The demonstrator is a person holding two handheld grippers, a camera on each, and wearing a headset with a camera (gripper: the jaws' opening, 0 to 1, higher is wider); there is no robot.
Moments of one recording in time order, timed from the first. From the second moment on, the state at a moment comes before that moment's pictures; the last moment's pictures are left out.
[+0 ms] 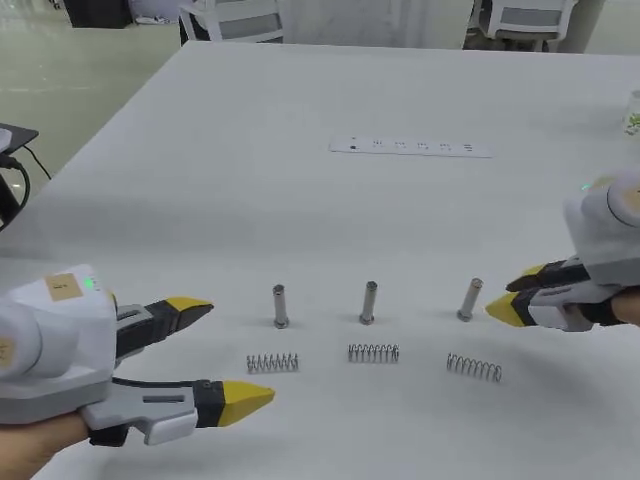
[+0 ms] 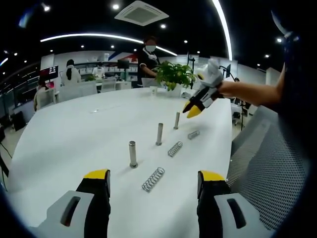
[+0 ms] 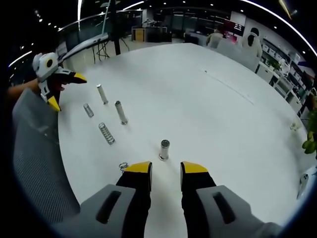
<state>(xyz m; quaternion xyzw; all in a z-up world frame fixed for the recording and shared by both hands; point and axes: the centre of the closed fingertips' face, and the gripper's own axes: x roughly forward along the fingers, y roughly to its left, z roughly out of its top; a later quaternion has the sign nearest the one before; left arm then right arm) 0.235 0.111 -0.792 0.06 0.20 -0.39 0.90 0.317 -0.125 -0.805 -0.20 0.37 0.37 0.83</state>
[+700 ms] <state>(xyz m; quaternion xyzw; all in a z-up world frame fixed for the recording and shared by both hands) 0.234 0.112 -0.791 0.06 0.20 -0.39 0.90 0.271 -0.116 -0.835 -0.24 0.40 0.45 0.76</state>
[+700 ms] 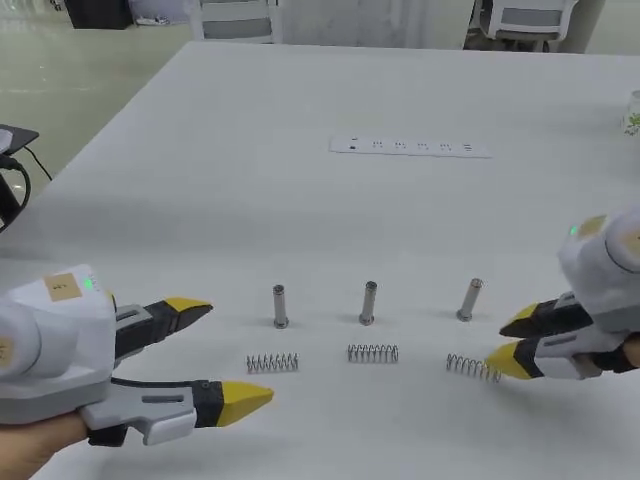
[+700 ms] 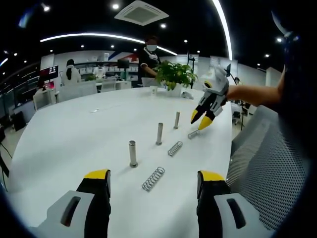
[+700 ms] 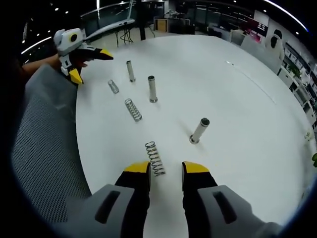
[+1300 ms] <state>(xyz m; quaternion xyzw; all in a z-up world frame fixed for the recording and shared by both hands) 0.233 0.110 -0.792 0.06 0.20 -0.39 0.89 0.262 -0.112 -0.853 -0.27 0.42 0.48 0.72</state>
